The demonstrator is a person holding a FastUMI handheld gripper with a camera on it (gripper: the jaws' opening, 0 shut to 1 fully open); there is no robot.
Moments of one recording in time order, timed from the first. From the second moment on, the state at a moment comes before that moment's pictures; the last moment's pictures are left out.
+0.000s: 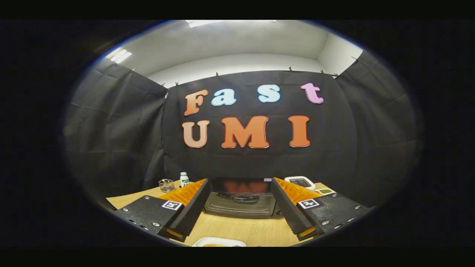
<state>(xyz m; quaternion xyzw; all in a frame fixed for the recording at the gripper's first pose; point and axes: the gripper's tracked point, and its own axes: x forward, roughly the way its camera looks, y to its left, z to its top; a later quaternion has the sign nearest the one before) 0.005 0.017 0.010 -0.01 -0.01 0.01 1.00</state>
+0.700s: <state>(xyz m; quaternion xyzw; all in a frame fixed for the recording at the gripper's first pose) 0.008 0.016 0.010 -0.01 -0.01 0.01 1.00</state>
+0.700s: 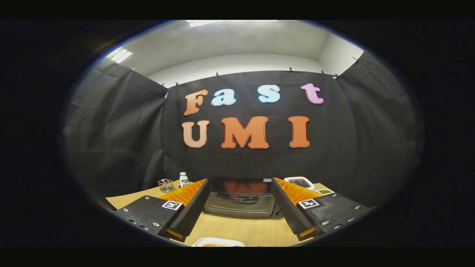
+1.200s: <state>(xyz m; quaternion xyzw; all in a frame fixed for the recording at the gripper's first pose) 0.060 0.025 -0.001 0.00 -0.01 0.02 1.00</state>
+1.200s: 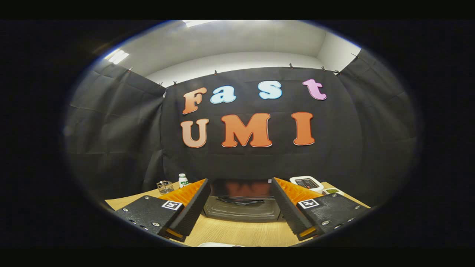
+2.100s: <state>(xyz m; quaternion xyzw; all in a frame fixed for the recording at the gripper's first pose) 0.207 0.026 -0.130 -0.01 0.12 -0.02 0.99</state>
